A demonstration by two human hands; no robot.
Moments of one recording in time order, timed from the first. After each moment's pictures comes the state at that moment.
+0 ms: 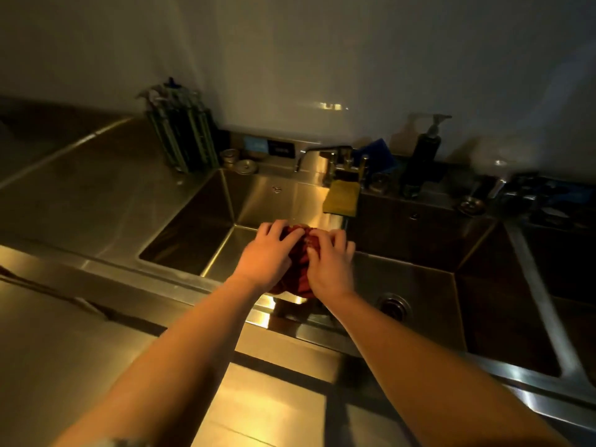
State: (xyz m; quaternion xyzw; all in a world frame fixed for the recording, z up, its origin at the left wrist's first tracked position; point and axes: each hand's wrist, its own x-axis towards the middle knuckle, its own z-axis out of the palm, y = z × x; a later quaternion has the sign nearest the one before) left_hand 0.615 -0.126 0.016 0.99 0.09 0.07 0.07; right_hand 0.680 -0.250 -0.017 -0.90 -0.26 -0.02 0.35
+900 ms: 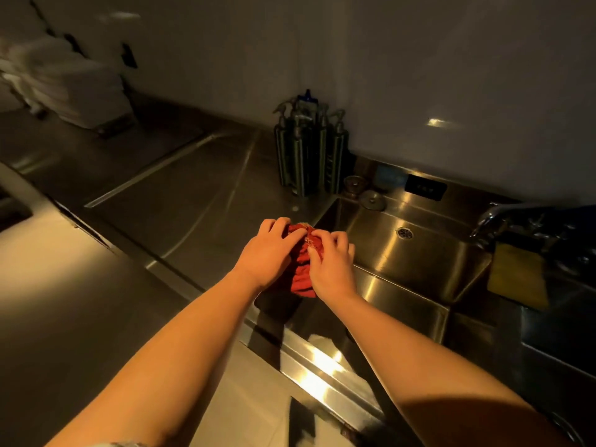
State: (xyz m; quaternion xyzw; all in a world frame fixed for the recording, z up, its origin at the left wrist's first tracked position) left_hand 0.583 0.203 0.010 0.98 0.19 0.07 0.01; right_hand 0.677 0.092 -0.026 -0.84 -0.37 0.06 0.41
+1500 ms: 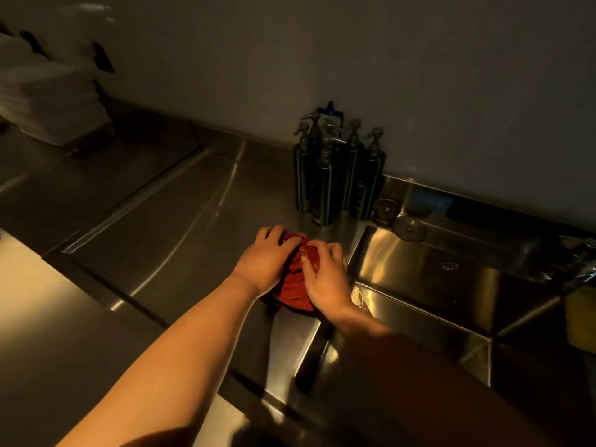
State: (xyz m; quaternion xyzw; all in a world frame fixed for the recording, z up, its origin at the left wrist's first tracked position) left_hand 0.618 0.379 -0.005 0.98 0.17 0.03 0.04; right_hand 0.699 0.259 -0.043 -0.84 -0.33 0.09 0.43
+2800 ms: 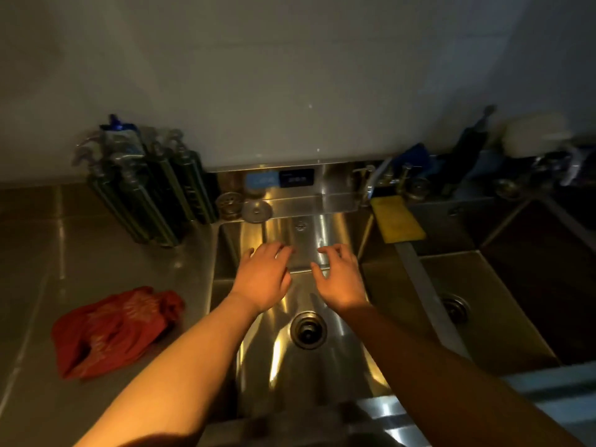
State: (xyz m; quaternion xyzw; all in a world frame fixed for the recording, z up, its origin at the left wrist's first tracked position) left_hand 0.740 0.195 -0.025 0.99 -0.09 0.02 0.06; right_hand 0.765 0.029 -0.057 -0.94 -0.08 -0.03 0.34
